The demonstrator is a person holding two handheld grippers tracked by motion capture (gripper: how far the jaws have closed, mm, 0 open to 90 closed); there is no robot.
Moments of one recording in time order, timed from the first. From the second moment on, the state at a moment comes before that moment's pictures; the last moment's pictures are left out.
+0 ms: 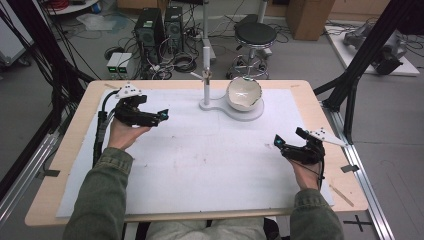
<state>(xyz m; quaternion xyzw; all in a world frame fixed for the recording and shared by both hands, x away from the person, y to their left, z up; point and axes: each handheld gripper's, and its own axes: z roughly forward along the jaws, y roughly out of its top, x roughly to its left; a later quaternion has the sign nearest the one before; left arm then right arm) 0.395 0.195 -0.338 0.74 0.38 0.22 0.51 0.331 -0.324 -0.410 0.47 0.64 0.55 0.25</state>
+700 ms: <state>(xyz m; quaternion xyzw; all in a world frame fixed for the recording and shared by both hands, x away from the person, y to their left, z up) 0.368 0.236 -0.357 0.72 0.41 0.24 0.50 0.331 -0.325 -0.410 0.47 0.64 0.55 0.26</state>
